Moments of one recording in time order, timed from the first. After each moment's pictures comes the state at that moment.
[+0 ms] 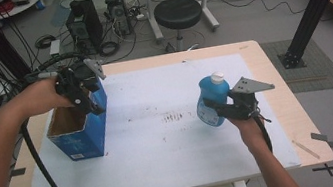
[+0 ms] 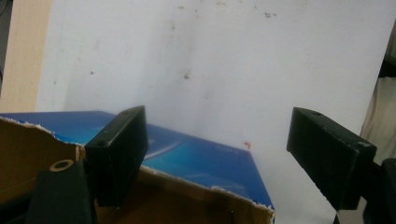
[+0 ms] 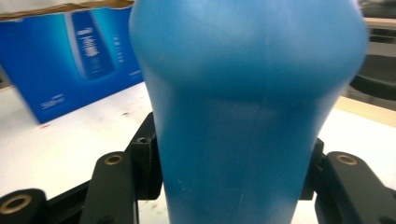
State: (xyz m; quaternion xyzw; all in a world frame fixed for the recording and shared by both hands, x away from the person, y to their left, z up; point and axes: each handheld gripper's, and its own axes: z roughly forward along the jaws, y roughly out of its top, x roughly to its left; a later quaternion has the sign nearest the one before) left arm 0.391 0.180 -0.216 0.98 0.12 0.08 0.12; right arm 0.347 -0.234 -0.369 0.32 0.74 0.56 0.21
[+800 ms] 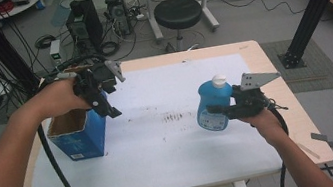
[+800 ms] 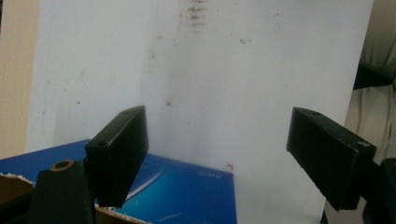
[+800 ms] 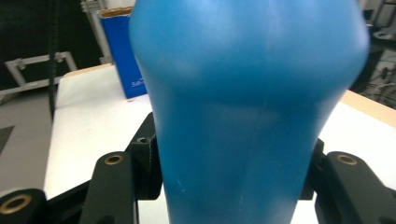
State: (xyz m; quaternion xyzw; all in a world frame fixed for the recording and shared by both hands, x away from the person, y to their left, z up) left arm 0.376 0.139 -0.212 0.98 0.10 0.07 0.12; right arm 0.353 -0.253 -0.349 0.18 0.79 0.58 0.10
